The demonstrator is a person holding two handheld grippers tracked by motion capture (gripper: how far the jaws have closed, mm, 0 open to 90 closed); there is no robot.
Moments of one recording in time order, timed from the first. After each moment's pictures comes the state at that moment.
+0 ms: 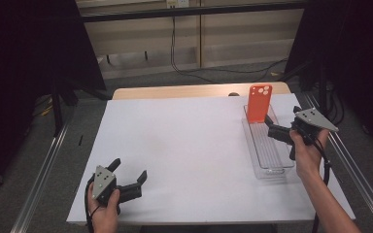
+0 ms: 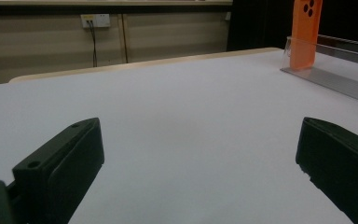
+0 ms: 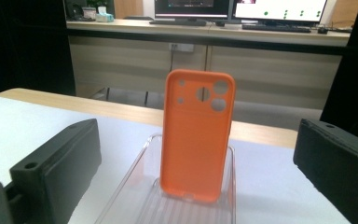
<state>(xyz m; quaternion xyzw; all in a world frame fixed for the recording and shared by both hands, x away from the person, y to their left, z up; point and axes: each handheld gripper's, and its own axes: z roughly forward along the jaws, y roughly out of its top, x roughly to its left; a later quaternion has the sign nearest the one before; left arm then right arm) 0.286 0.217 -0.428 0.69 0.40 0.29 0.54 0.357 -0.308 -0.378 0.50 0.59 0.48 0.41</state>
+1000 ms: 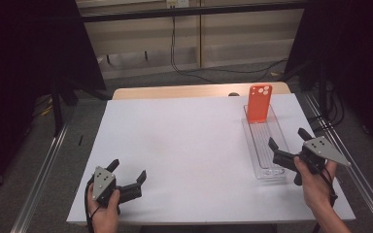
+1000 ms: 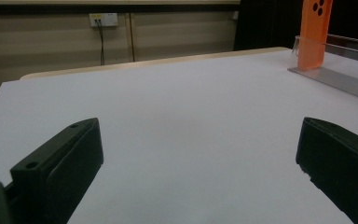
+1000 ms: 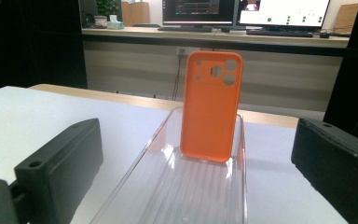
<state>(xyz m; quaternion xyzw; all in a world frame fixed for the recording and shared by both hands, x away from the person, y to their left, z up) 0.284 0.217 -0.428 0.68 0.40 0.30 0.53 0.288 -0.302 -0.396 0.48 0.59 0.50 0.42</state>
